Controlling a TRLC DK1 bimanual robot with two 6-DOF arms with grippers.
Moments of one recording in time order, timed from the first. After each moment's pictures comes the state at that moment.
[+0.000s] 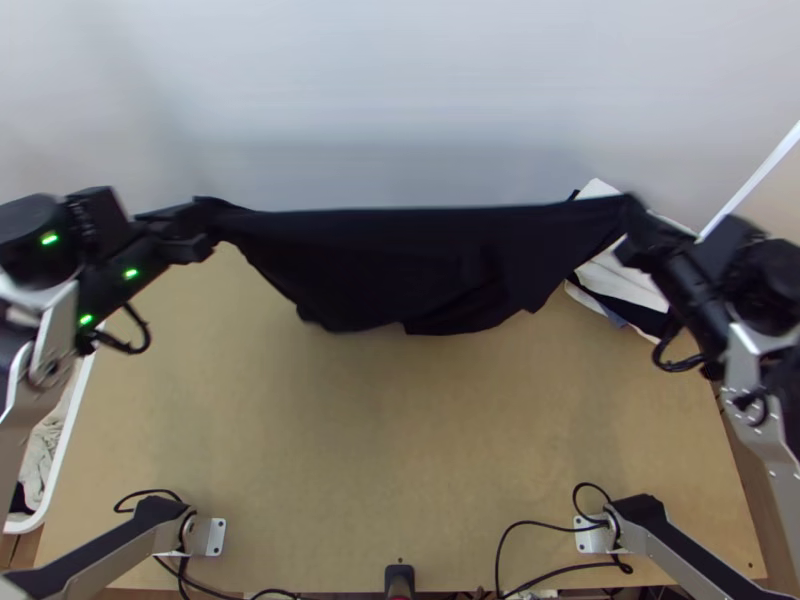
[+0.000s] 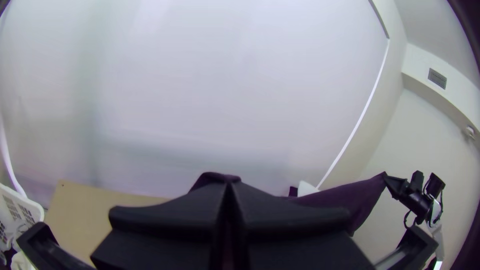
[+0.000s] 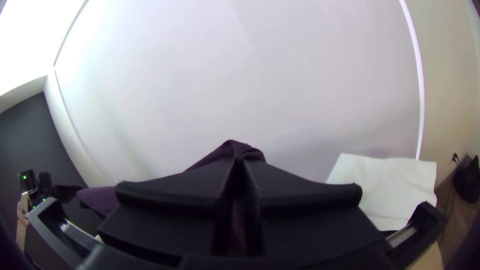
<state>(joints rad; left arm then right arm) -0.21 1.09 1.53 -0.56 0.18 -0.33 0.23 0.97 1.32 -0.36 -0.03 0.44</state>
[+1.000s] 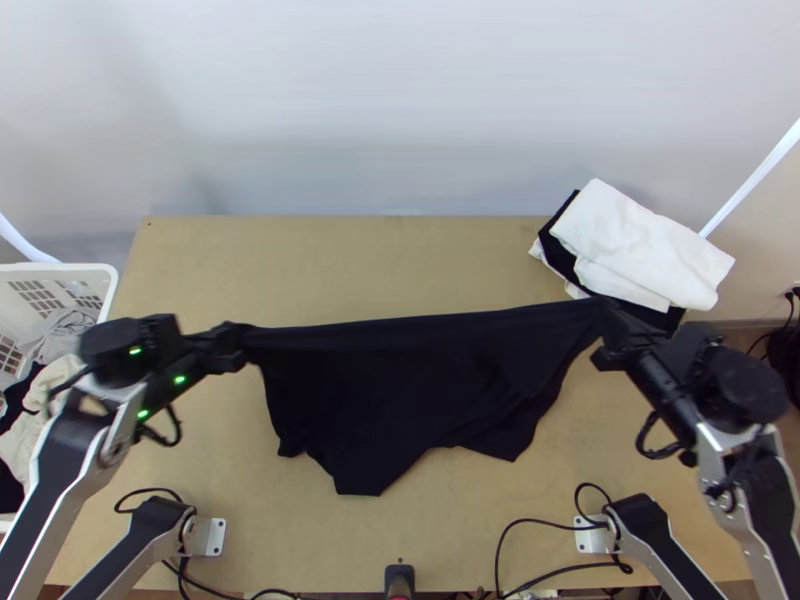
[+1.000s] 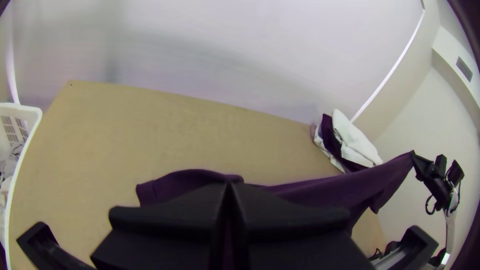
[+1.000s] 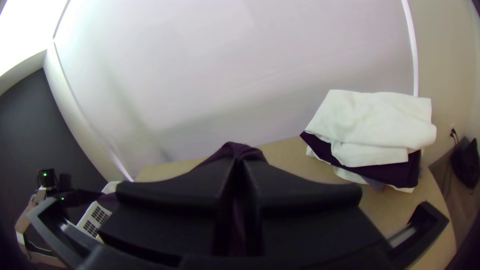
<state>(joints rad) -0.22 0.83 0.80 -0.43 0.19 -0.35 0.29 0.61 0.80 -0.34 -0.04 0.45</state>
